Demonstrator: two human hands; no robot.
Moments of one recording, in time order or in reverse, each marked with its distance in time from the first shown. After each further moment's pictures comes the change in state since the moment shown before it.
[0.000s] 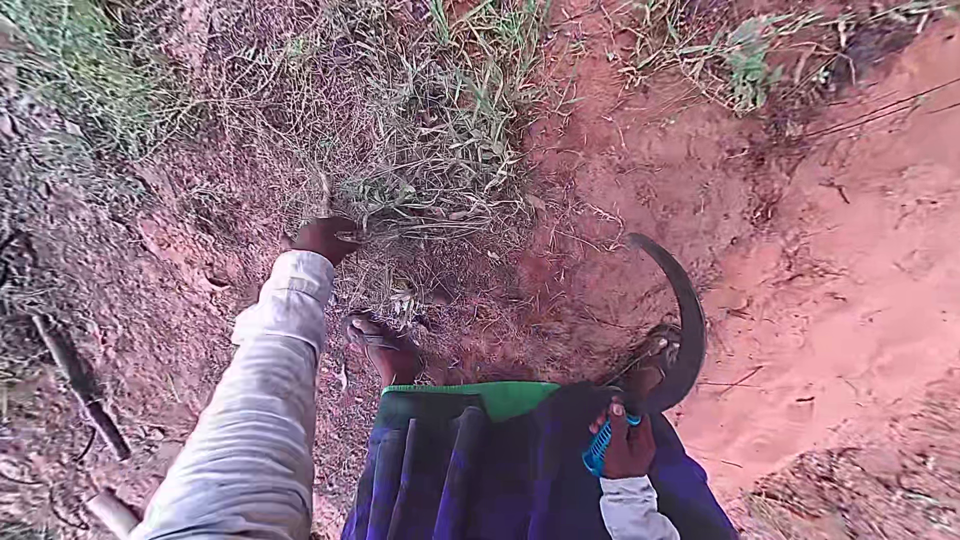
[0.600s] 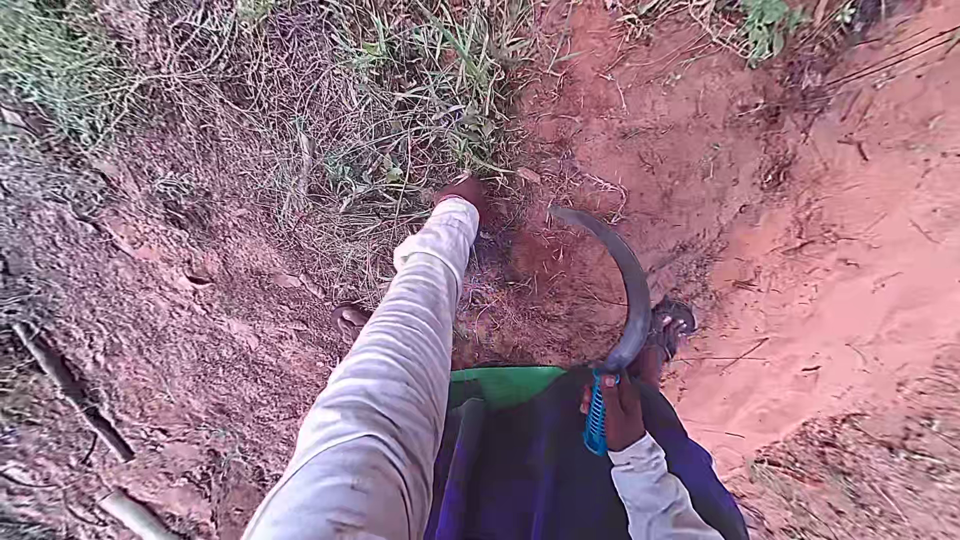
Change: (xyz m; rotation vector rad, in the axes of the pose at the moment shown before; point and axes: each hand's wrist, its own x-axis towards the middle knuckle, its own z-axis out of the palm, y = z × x) left_hand 0.008 0.205 0.101 0.228 -0.368 0.209; right_hand 0.020 0.005 0.003 0.044 -0.398 0.090
